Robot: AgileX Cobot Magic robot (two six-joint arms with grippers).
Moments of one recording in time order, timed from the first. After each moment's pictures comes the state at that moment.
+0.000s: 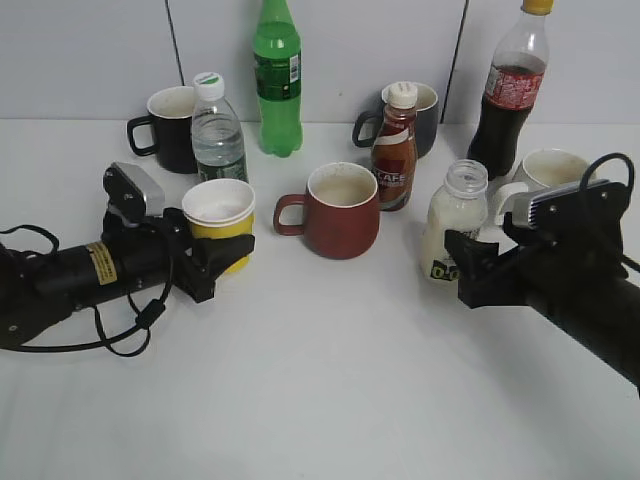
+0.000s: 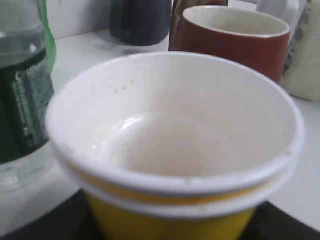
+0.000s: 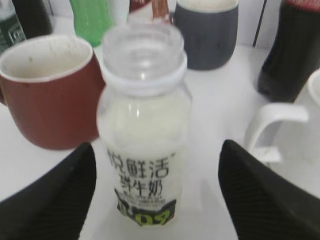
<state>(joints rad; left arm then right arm) -0.21 2.25 -0.79 0.76 -1.20 -0.22 0.37 1.89 -0.33 0.01 -1.21 -0.02</state>
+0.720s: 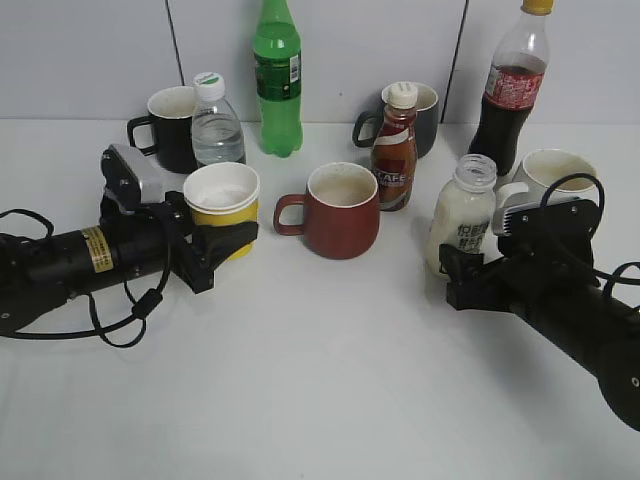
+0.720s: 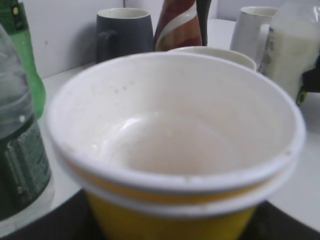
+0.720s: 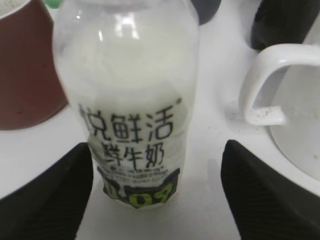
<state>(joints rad) -0.21 2.19 -0.79 0.81 -1.20 -0.22 0.37 2.07 -0.42 0.09 -1.21 -0.01</state>
